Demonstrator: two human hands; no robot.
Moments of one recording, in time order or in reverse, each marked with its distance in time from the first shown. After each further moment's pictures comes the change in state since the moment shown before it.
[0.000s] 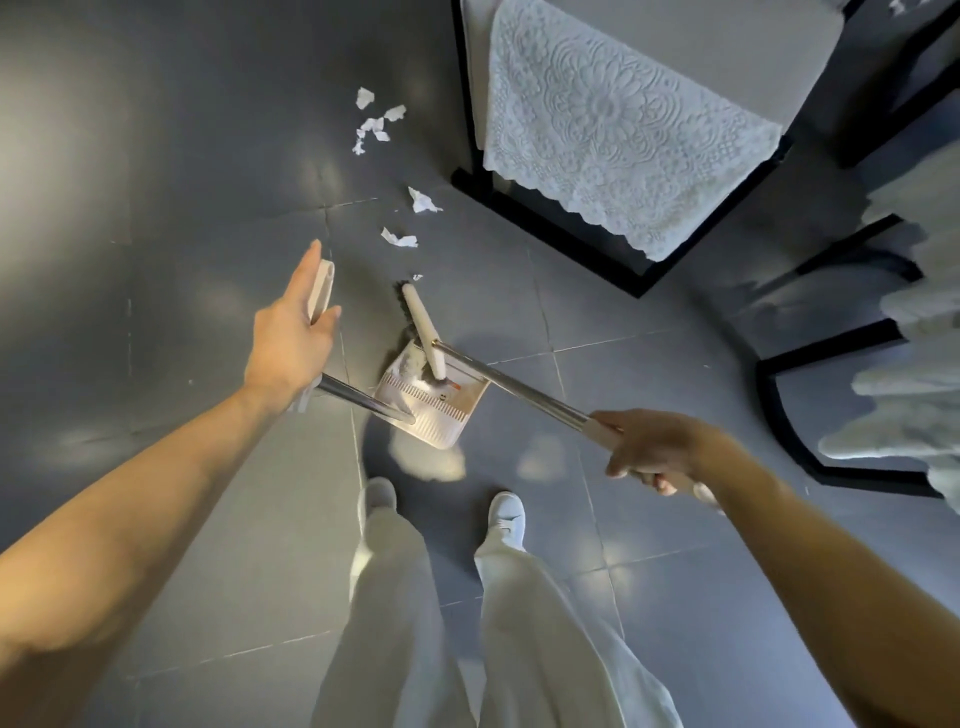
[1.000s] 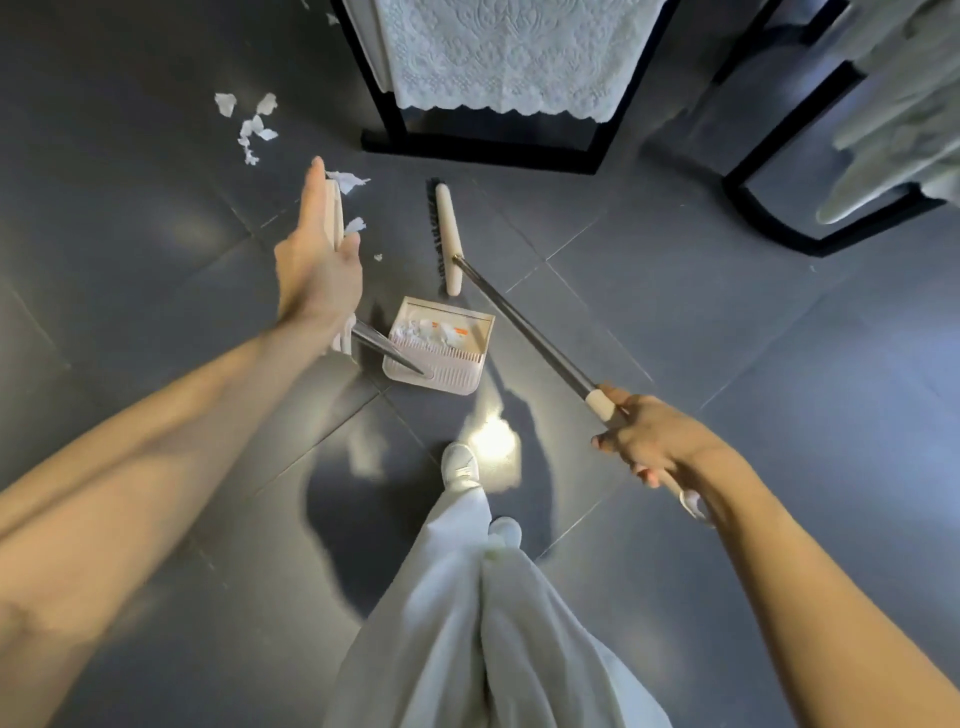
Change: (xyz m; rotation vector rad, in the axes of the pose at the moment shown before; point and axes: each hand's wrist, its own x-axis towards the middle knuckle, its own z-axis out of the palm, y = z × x) left_hand 0.075 -0.033 -0.049 0.015 -0.193 0.351; right_hand 0.004 -0.099 0.236 0.650 0.345 0.132
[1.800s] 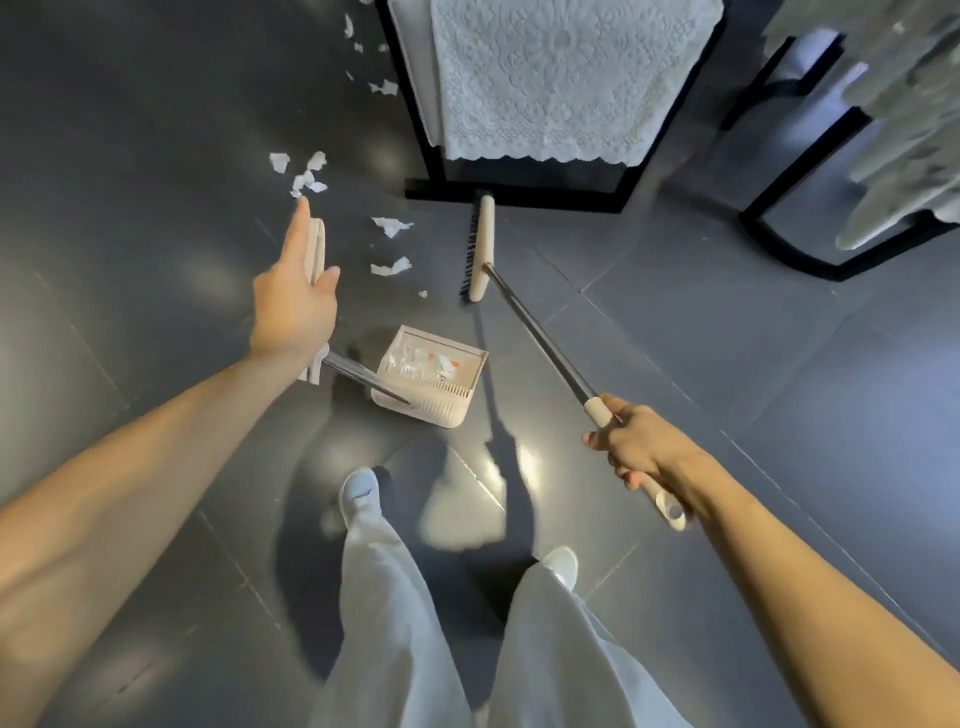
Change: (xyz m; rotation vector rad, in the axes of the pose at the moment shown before) left_hand 0.034 -0.106 -0.121 0.024 -0.040 0.080; right_hand -0.020 -0.088 0.109 0.272 0.073 0.019
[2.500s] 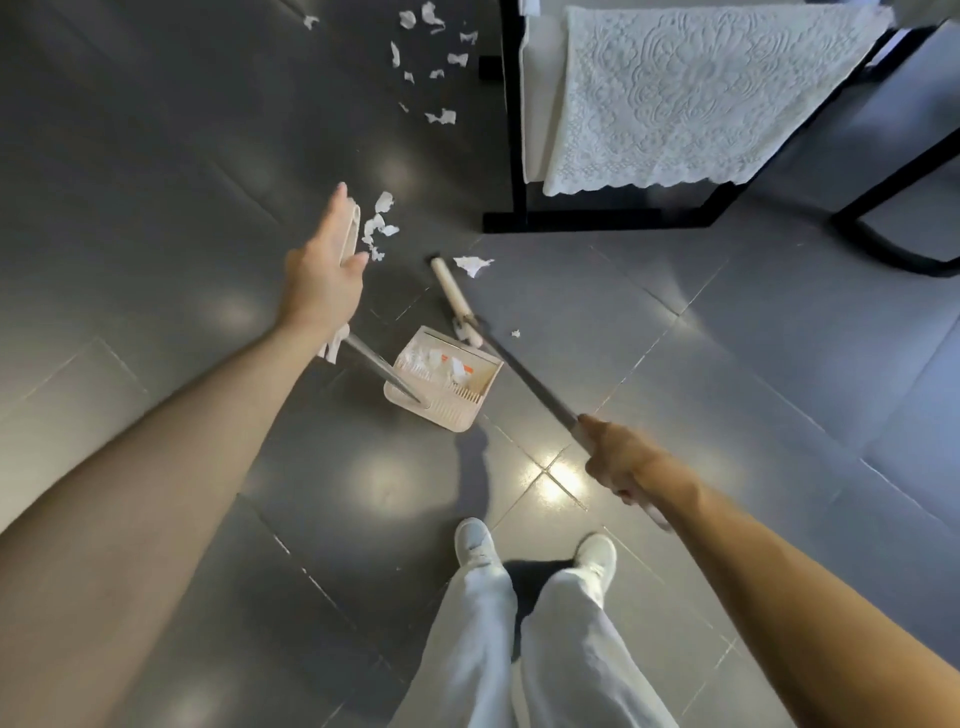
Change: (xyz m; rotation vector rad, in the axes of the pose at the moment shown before) left_hand 0.268 -0.146 -0.123 0.072 -0.115 0.163; right_hand 0.079 -0.238 0.230 -0.574 0.014 -0.001
